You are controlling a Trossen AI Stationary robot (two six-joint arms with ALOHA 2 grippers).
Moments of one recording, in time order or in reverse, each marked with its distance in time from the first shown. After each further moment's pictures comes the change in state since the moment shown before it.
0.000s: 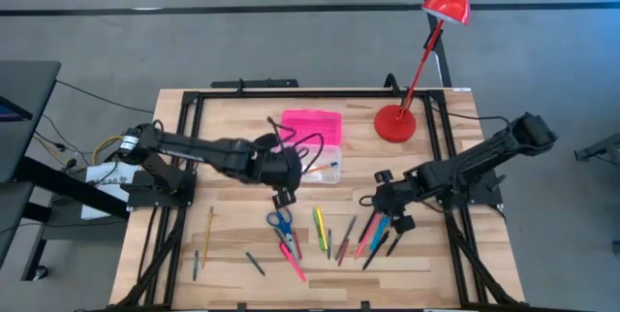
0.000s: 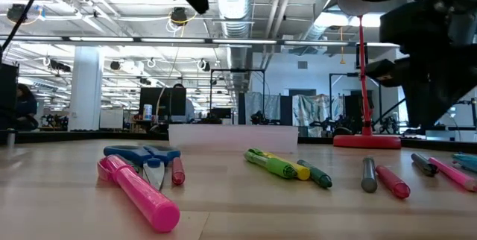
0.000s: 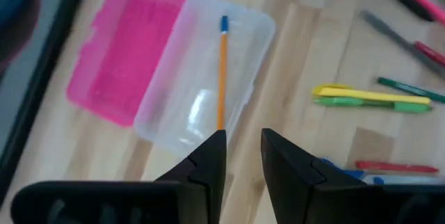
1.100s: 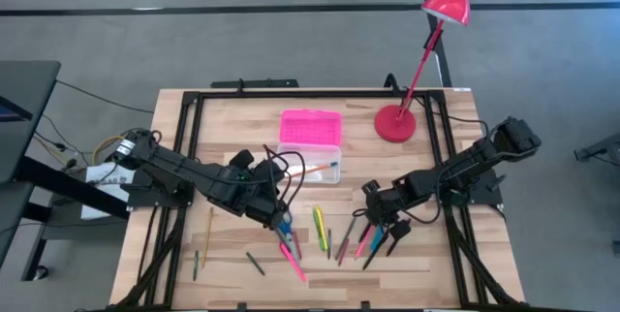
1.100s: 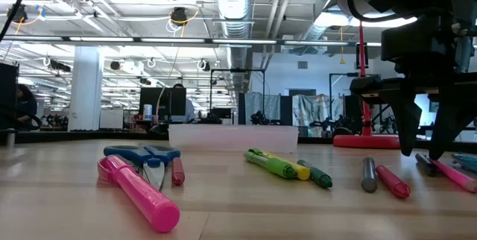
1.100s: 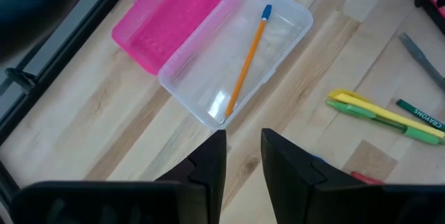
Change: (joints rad) left arm -0.191 0.000 0.000 -0.190 -0.199 -0.507; right arm 0.010 0.179 0.003 0.167 -0.052 -0.186
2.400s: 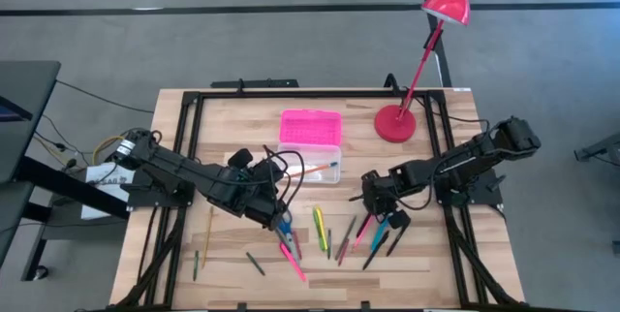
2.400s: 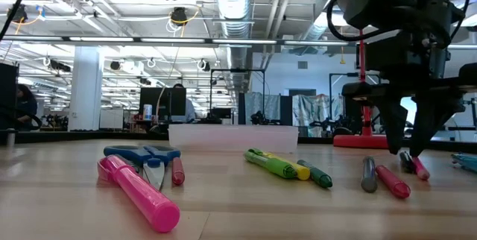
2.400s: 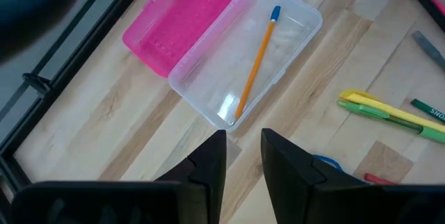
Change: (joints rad) left arm -0.005 0.001 0.000 -0.026 -0.026 0.004; right arm -0.138 0.001 0.017 -0.099 -0.024 -0.106
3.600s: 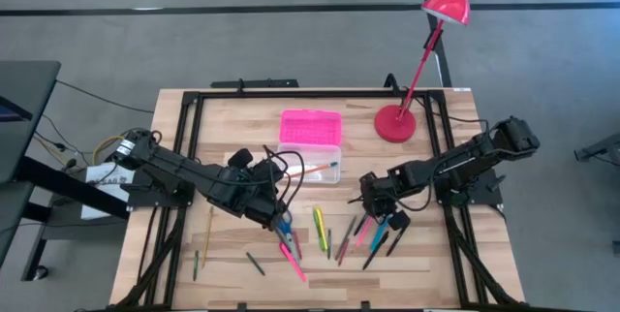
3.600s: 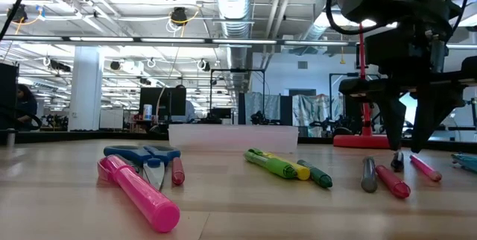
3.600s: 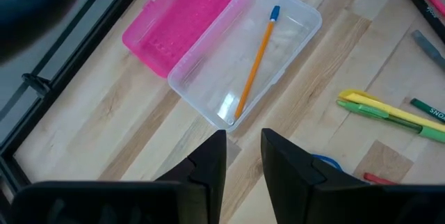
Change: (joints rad) left arm -0.001 0.000 0.000 0.000 0.000 0.002; right arm 0.023 0.003 0.033 0.000 -0.032 -0.020
